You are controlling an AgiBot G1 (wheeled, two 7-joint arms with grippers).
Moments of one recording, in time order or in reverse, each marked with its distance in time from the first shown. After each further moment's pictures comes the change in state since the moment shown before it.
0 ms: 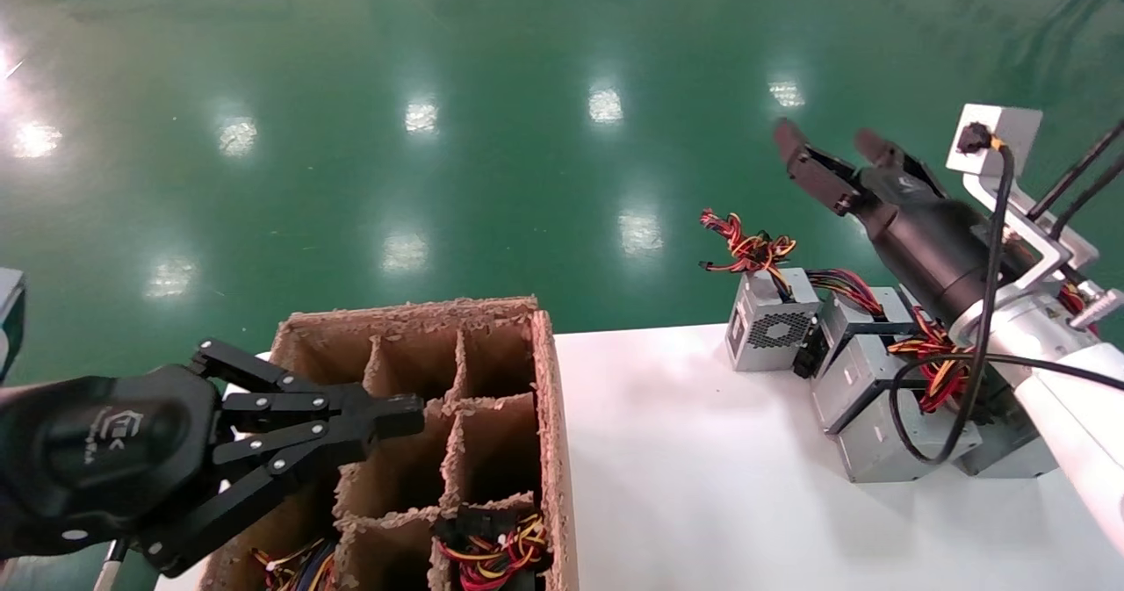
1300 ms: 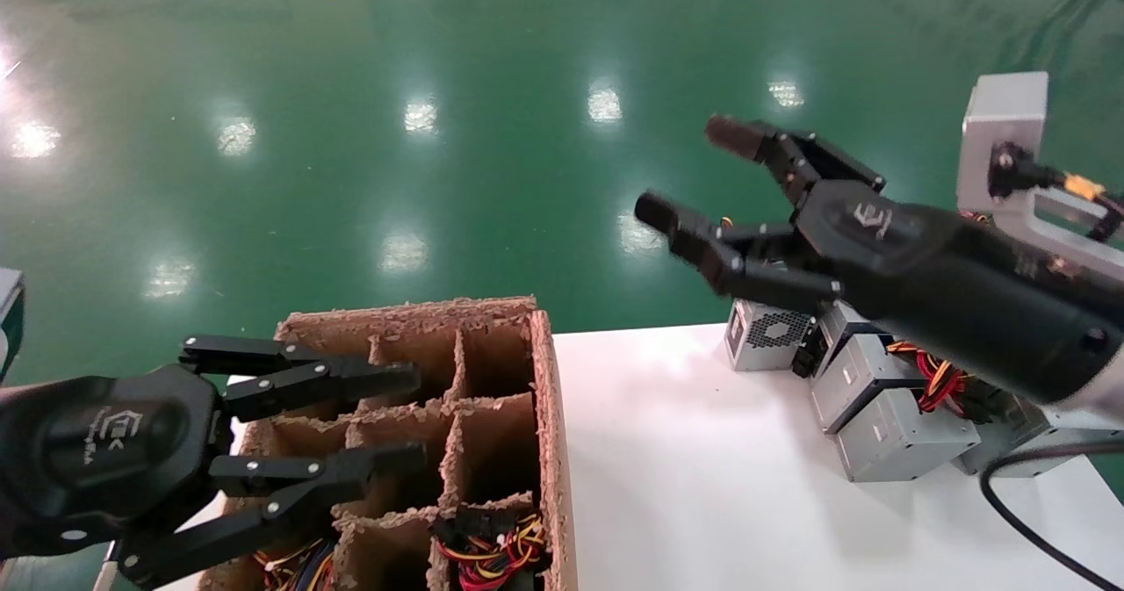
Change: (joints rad) left arm 0.000 0.000 0.000 0.000 0.000 0.000 0.000; right arm 0.052 0.168 0.078 0.075 -0.169 -0.777 0.177
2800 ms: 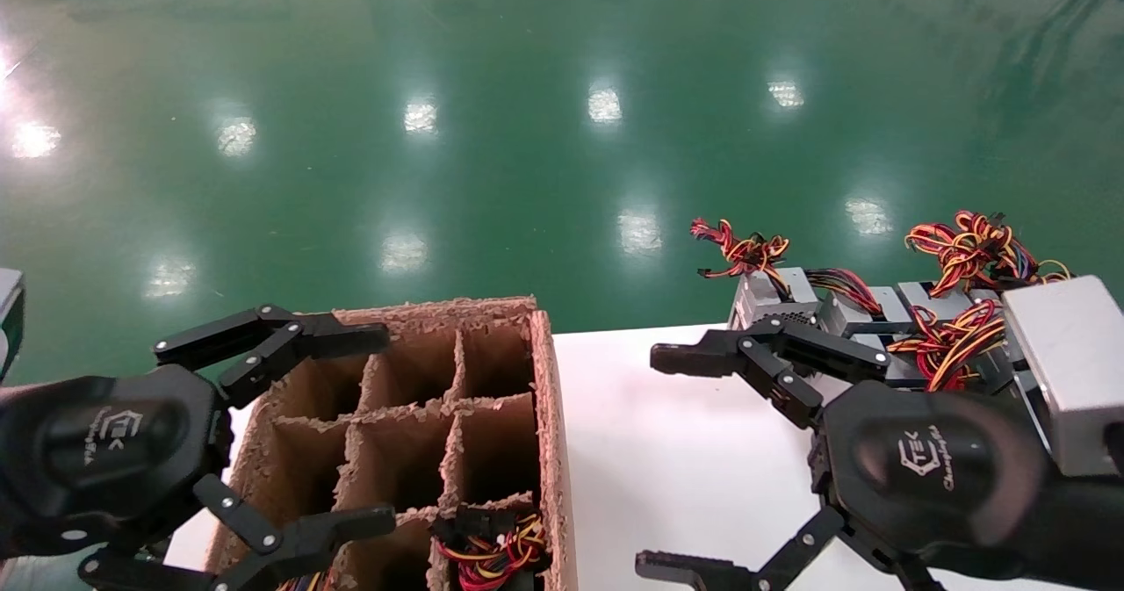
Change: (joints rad) left arm 0.000 0.000 0.000 0.000 0.000 0.000 0.000; right arm 0.031 0.106 0.052 0.041 -0.109 -0.483 0.119
